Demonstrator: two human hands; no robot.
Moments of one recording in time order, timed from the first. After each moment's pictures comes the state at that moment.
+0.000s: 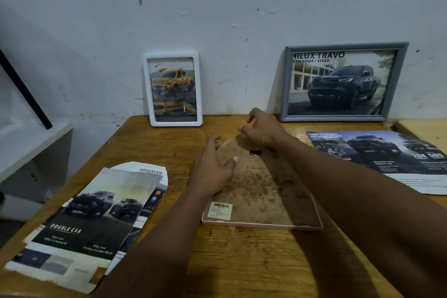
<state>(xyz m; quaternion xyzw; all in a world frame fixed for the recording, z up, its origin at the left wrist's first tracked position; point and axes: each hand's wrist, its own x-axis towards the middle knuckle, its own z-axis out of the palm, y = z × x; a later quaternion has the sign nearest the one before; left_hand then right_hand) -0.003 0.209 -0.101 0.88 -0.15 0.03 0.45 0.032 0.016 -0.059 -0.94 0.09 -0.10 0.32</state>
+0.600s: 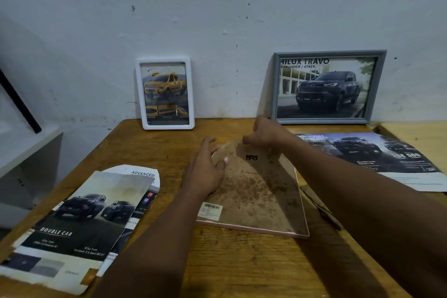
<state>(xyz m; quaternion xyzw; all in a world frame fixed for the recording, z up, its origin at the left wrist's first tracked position) -0.004 0.203 -0.102 0.88 -0.15 0.02 0.45 0.004 0.005 -0.037 -0.96 0.16 0.00 0.24</state>
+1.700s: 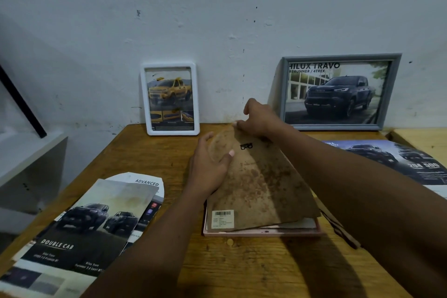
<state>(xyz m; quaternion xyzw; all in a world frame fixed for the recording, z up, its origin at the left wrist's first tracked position) 0.015 0.200 -0.091 0.81 -0.11 0.04 0.57 0.041 0.024 -0.004 -0.96 0.10 -0.08 0.24</state>
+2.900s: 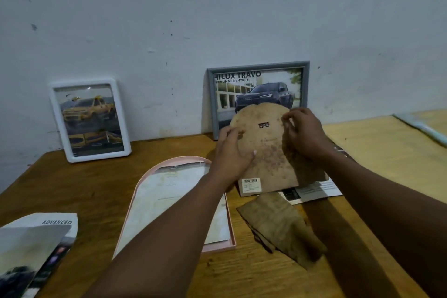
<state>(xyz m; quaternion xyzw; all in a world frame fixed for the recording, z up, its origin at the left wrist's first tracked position) -0.014 0.000 -0.065 0.83 -0.33 0.02 0.44 -0.090 -0.201 -0.039 -0.91 0.18 -0.30 0.22</state>
